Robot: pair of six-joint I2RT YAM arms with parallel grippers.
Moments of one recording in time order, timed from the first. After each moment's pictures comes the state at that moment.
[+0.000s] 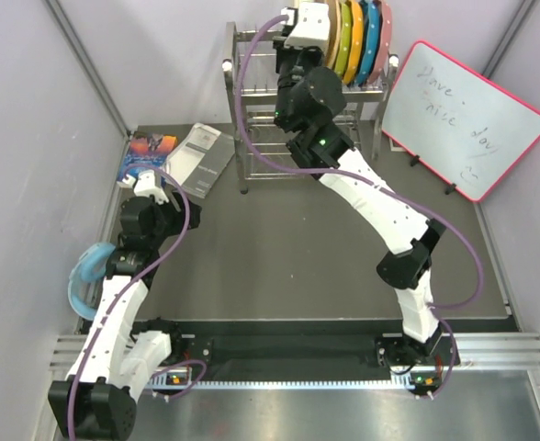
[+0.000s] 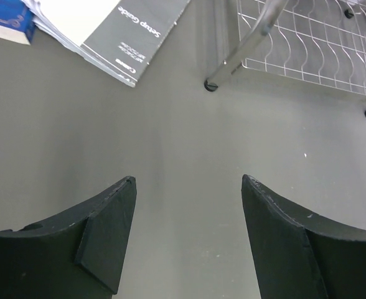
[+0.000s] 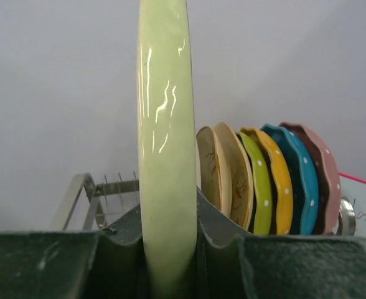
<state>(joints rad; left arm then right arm) -0.05 0.83 0.71 -0.26 0.11 -0.36 0.89 2.03 2.45 0.30 0.90 -0.45</state>
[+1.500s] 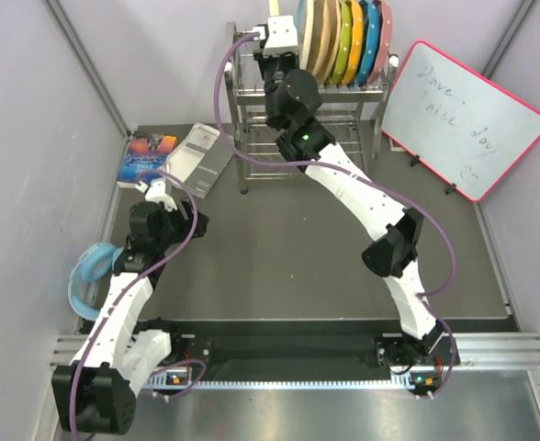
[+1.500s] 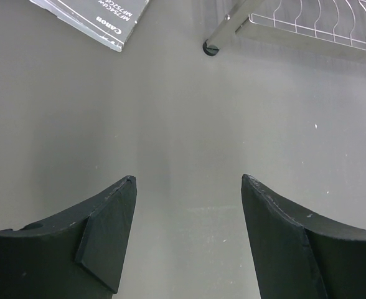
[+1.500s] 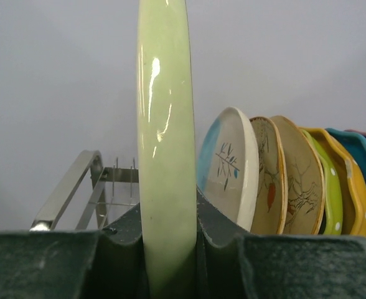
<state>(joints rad) -0.05 0.87 0.61 -0.19 0.18 -0.34 0.81 2.18 2.47 0.27 0.70 -0.45</state>
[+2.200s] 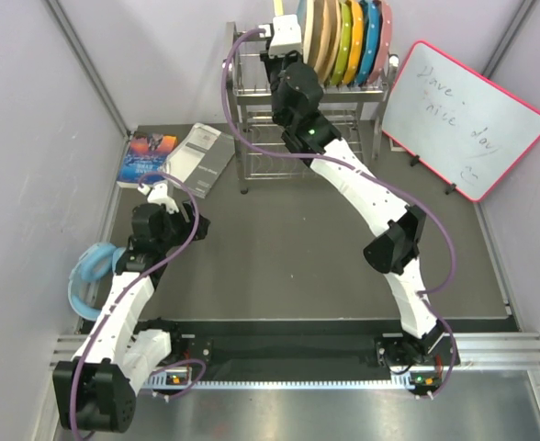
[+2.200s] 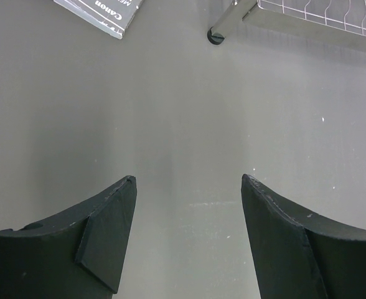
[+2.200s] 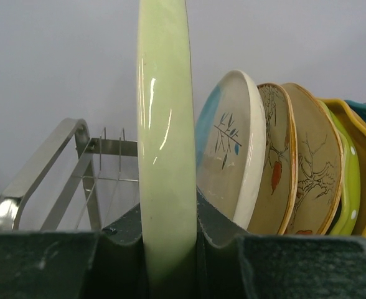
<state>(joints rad) -0.05 0.89 0.58 -0.18 0.19 -0.34 0.76 2.19 2.48 0.13 0.68 -0.37</state>
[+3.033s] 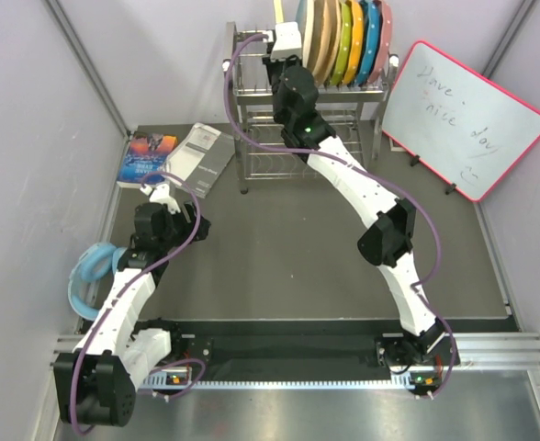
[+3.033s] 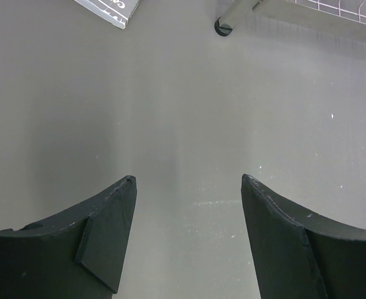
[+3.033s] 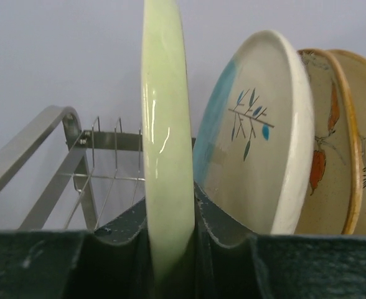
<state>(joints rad) -0.05 0.93 0.58 -0.17 0.19 -0.34 0.70 2.29 2.50 0.17 0.63 -0.30</state>
